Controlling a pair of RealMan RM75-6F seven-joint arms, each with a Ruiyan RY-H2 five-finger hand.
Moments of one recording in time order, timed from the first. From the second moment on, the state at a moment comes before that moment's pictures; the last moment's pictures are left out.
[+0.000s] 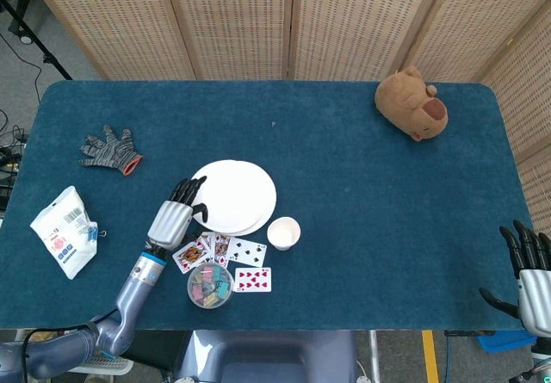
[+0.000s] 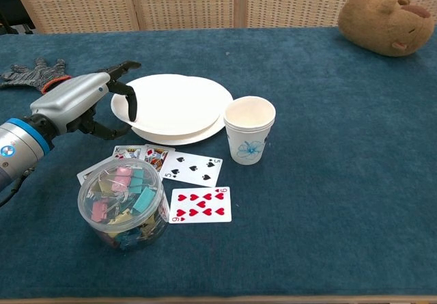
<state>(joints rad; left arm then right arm) -0.59 -1.84 -0.09 -1.02 1.43 1.20 -0.08 -0.02 -1.10 0.06 -1.60 -1.53 1.58 0.01</state>
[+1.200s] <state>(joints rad) -0.60 -1.70 -0.10 -1.13 1.46 1.16 -0.19 -0.01 -1.11 0.06 -1.61 -1.53 1.58 -0.01</state>
